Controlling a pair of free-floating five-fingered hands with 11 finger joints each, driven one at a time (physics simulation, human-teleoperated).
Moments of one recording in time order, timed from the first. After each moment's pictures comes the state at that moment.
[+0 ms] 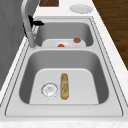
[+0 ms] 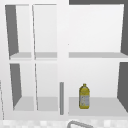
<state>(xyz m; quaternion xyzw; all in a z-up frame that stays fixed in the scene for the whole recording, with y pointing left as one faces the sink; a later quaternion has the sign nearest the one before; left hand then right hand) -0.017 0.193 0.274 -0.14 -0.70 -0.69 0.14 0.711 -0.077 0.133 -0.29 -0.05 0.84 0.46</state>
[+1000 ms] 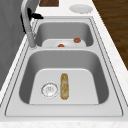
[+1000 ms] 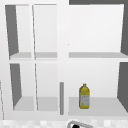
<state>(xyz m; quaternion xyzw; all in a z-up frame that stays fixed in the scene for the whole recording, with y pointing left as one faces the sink) -0.017 0.193 0.274 -0.14 -0.70 -0.69 0.14 0.709 -0.065 0.188 -0.27 -0.06 0.84 0.47</state>
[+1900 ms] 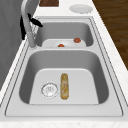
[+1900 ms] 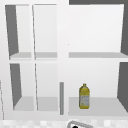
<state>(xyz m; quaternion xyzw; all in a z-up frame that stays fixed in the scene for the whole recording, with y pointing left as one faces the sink) -0.017 0.193 0.274 -0.14 -0.70 -0.69 0.14 0.717 -0.066 0.163 -0.19 -0.19 0.82 0.51</state>
